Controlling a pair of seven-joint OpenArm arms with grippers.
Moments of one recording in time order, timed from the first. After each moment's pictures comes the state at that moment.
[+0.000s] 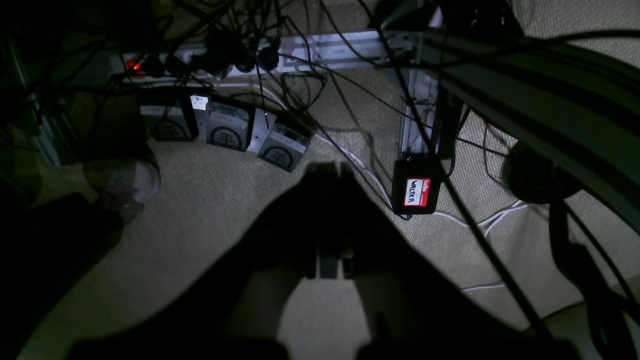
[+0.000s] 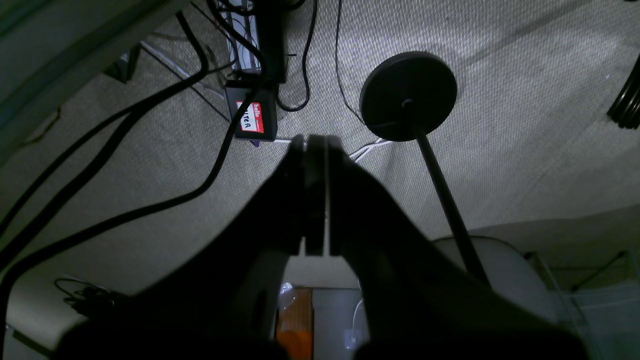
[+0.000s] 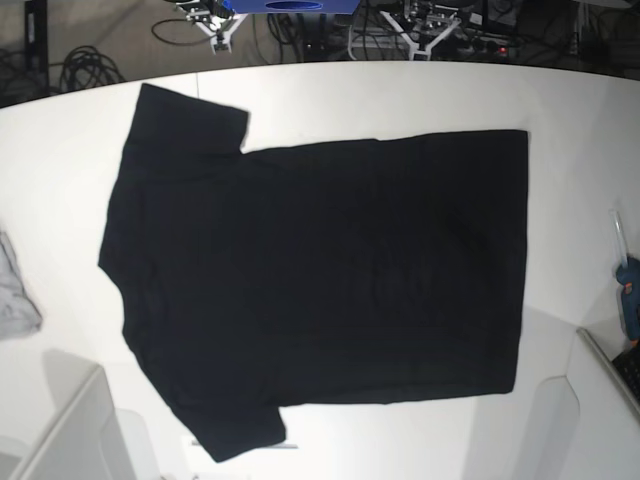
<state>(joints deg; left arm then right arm) 6.2 -3.2 1.4 10.7 0.3 0.5 -0.3 -6.1 0.6 -0.5 8.7 -2.0 0.9 -6.5</state>
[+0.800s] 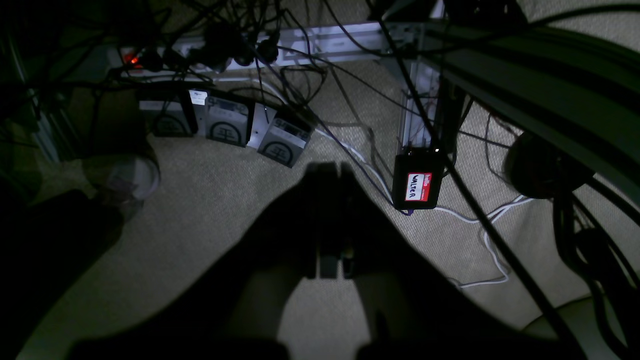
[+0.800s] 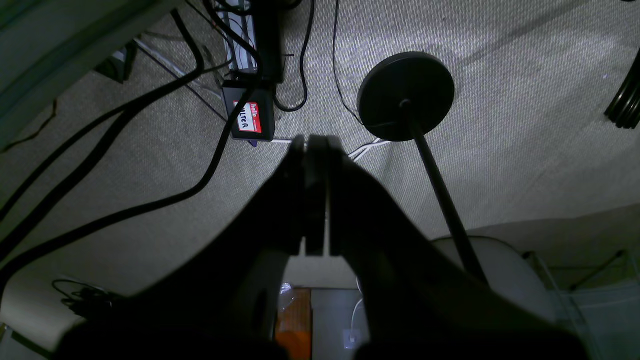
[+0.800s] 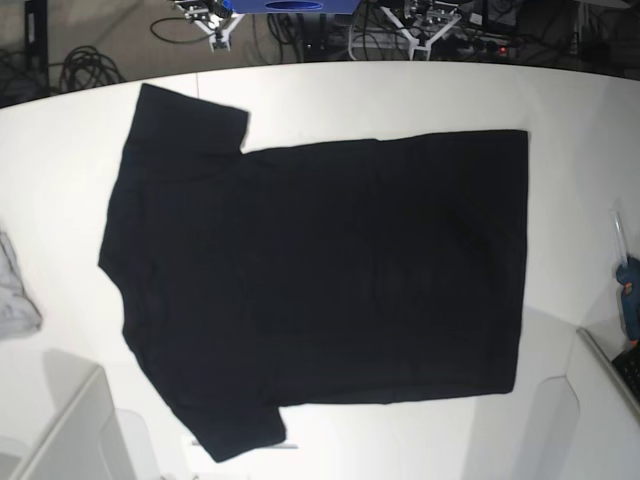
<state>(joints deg) 7.1 -3.2 1.7 10.7 0.4 0.5 -0.7 -6.6 0.7 -0.5 8.9 -2.0 0.9 -6.1</state>
